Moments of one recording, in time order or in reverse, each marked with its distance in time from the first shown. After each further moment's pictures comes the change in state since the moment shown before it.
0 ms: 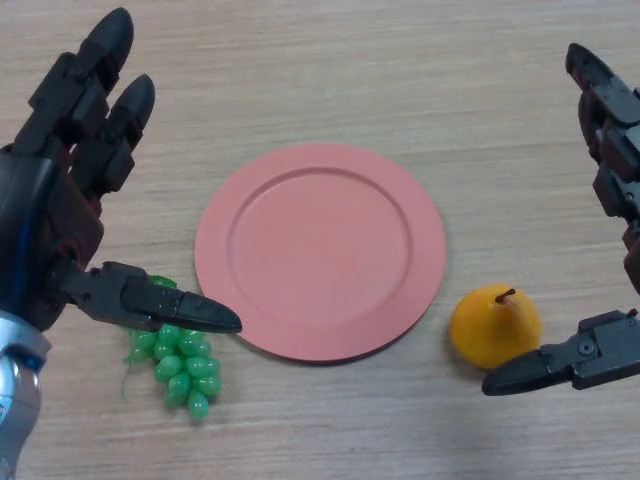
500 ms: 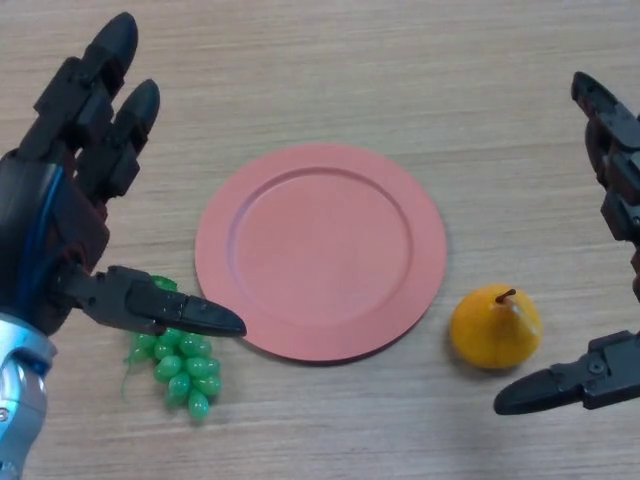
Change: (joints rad) left arm 0.016 -0.021 -0.008 0.003 -0.001 0.000 0.000; right arm 0.065 0.001 -0.039 0.014 0.001 -0.013 0.031
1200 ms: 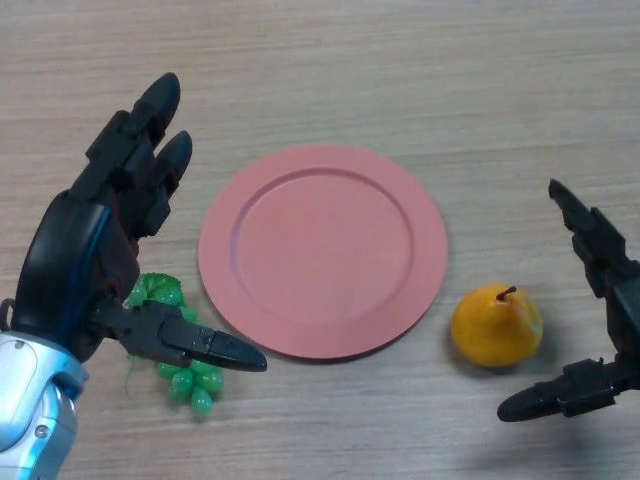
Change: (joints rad) left arm 0.054 -0.029 -0.078 0.086 0.099 -0.097 -0.047; right arm -0.117 -0.041 0.002 0.917 -0.122 -0.632 -0.055
